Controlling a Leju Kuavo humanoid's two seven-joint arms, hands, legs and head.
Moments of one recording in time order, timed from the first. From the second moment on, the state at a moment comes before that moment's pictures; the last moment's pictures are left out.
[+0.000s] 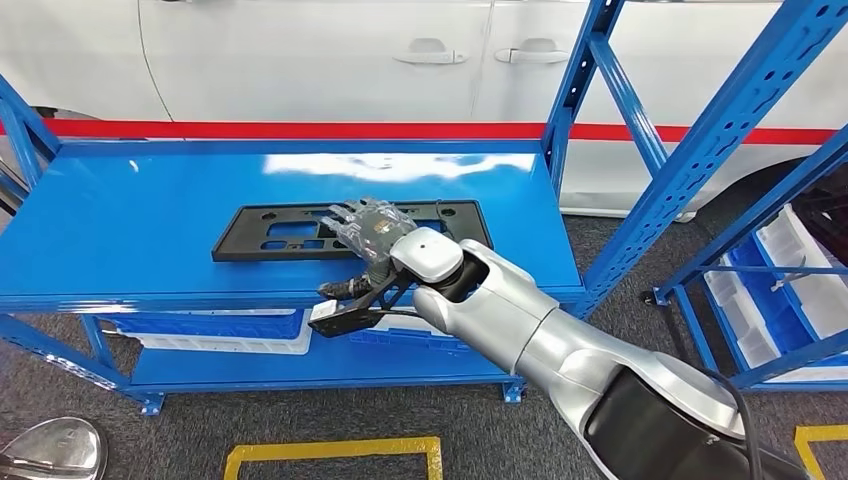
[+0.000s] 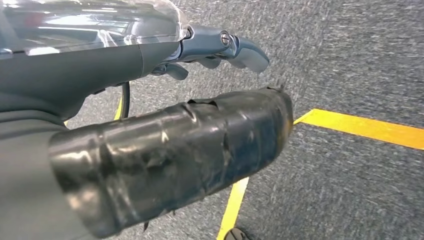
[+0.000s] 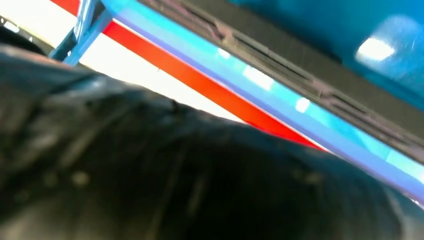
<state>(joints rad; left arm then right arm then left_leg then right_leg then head) -0.07 -0.16 1.10 -0.17 -0.97 0.08 -0.17 -1.08 0.21 1.09 -0.46 0.99 0.22 -0.12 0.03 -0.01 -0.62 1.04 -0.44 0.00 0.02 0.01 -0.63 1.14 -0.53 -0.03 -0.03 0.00</state>
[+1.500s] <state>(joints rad) -0.07 -0.16 1.10 -0.17 -0.97 0.08 -0.17 -1.05 0.18 1.11 -0.45 0.94 0.22 -0.13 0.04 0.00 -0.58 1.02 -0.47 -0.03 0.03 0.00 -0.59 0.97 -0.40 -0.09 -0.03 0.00</state>
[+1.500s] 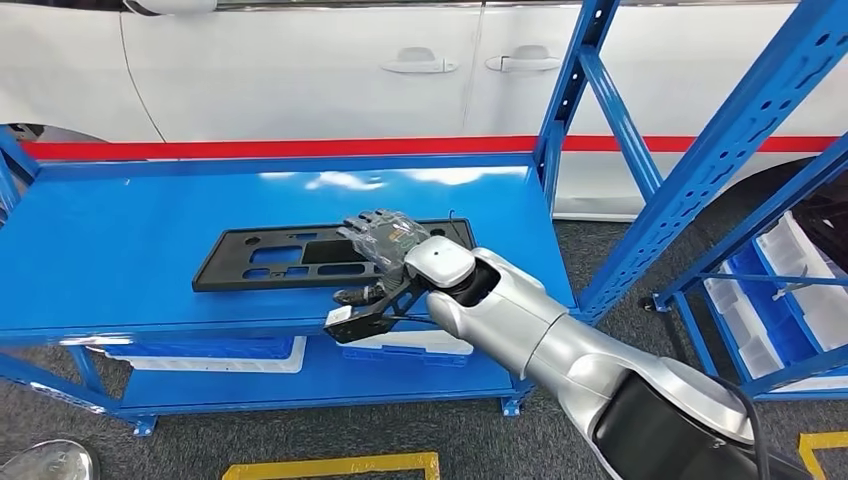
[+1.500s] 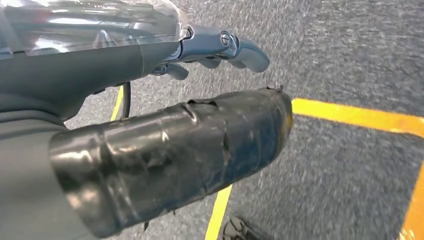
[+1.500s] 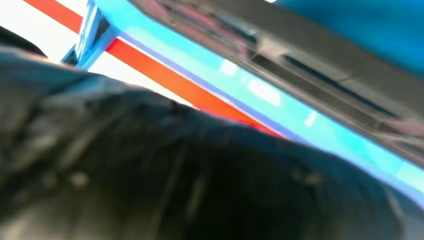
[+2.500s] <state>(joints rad) -0.07 -0.16 1.10 -0.17 -0.97 0.08 -0.17 -1.04 0.18 1.13 -0.44 0.92 0.22 -0.13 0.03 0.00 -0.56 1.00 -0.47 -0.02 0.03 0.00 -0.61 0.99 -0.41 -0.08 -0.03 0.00</state>
